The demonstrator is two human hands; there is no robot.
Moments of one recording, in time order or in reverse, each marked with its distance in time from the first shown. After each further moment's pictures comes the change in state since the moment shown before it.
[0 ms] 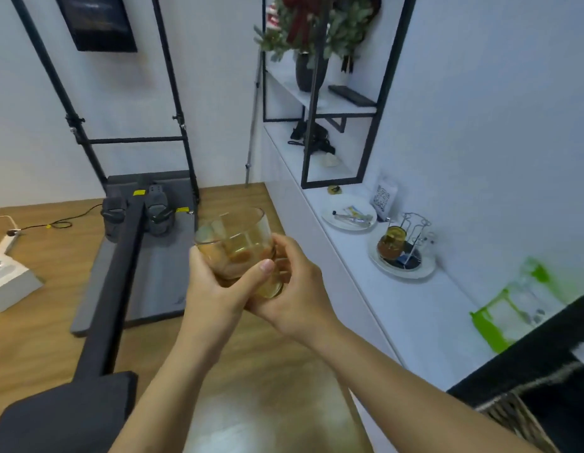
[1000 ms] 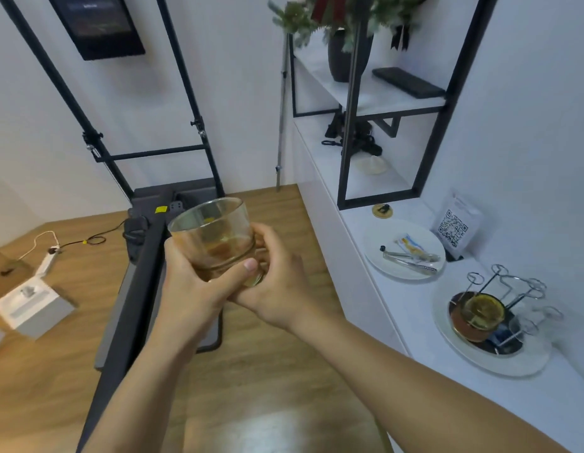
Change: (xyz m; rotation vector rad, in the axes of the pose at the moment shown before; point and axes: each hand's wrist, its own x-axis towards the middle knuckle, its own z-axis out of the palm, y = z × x) left_hand 0.309 -0.067 0.048 0.203 0.083 -0.015; right_hand 0.322 0.131 0.012 0.156 -0.125 -0.030
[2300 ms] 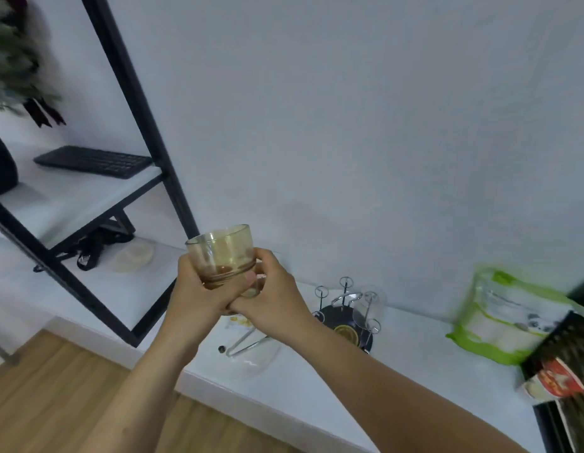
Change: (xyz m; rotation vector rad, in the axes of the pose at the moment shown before) left_hand 0.216 0.009 0.385 0.011 -1.058 -0.036; right_hand 0.106 0.102 -0.284 -0.078 0.899 0.471
